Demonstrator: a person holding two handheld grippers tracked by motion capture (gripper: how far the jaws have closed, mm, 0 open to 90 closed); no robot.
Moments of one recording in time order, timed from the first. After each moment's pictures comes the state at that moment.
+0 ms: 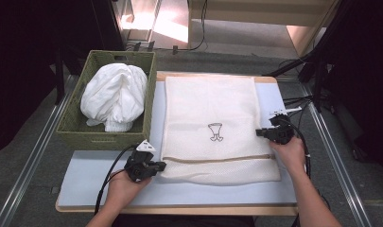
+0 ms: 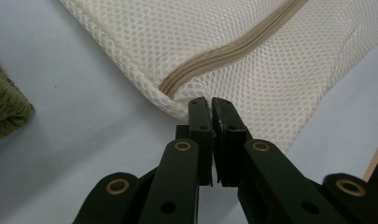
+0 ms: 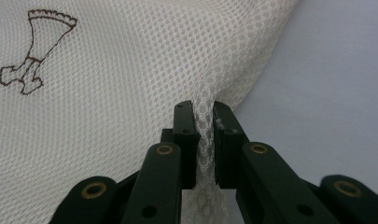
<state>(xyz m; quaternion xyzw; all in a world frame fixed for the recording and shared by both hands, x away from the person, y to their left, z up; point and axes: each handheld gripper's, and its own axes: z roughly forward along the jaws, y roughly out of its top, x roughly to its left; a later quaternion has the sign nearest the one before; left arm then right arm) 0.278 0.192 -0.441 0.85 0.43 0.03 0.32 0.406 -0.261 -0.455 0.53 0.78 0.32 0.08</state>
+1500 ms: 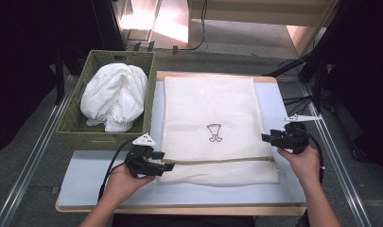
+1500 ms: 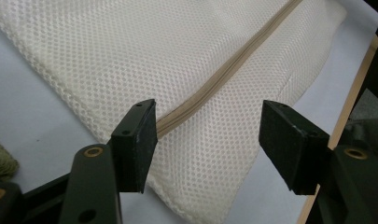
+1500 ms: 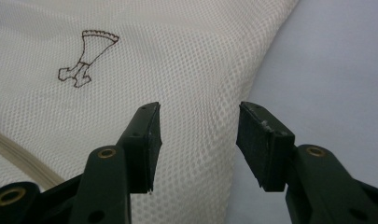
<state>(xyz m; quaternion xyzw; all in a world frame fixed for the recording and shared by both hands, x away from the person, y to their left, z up) 0.285 0.187 -0.417 0.84 0.39 0.00 0.38 0.358 -0.282 -0.427 0.51 0.77 0.37 0.11</state>
